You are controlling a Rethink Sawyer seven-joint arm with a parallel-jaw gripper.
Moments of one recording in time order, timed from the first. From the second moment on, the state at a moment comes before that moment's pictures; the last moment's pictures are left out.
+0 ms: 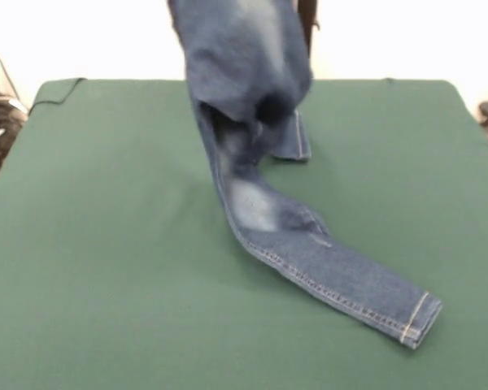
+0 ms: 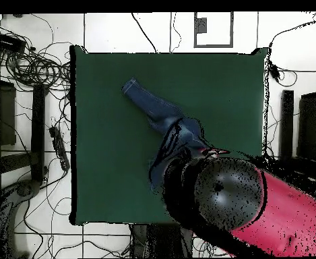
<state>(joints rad) 0.04 -0.99 -0.57 1.45 0.06 1.21 2.92</state>
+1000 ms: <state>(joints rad) -0.45 -1.01 -0.22 1.75 -0.06 0.46 2.42</state>
